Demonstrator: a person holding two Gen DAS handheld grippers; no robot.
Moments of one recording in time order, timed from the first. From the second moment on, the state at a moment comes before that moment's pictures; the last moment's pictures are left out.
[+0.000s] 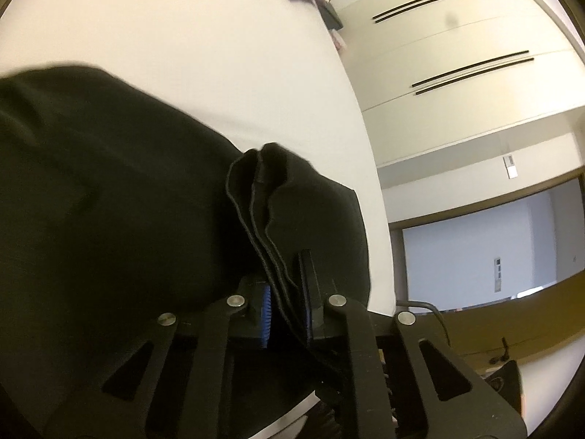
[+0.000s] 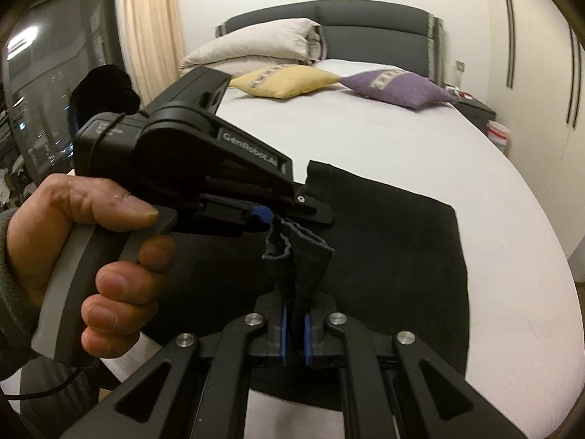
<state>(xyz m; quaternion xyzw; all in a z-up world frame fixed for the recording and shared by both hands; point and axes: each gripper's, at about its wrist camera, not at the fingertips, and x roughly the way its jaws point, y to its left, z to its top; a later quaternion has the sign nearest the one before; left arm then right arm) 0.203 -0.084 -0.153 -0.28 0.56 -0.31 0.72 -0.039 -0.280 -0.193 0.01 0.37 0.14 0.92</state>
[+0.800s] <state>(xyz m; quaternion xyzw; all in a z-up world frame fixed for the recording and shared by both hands) 0.202 0.001 -0.198 -0.26 0.56 -0.21 0.76 0.006 -0.177 -0.243 -0.02 0.44 0.27 0.86</state>
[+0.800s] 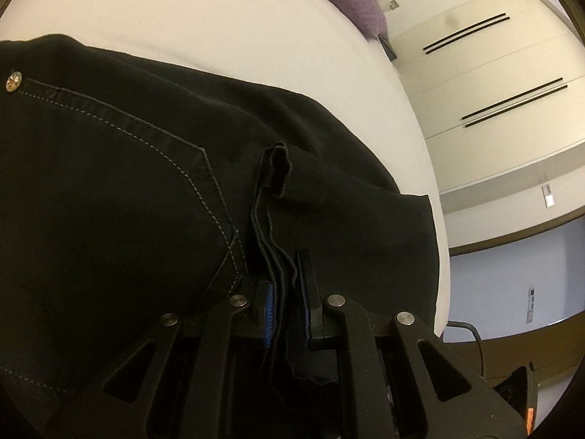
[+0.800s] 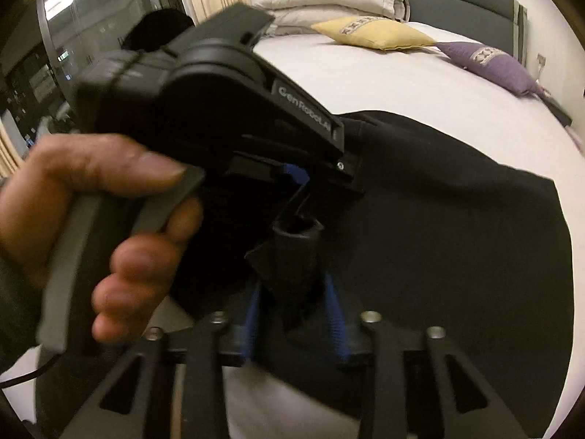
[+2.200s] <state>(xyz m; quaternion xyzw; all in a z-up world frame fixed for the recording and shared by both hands) 0.163 -0.099 -0.209 -0.16 0.52 -0.24 0.81 0.068 -0.448 -0.305 0.40 0.48 0.19 0.76</state>
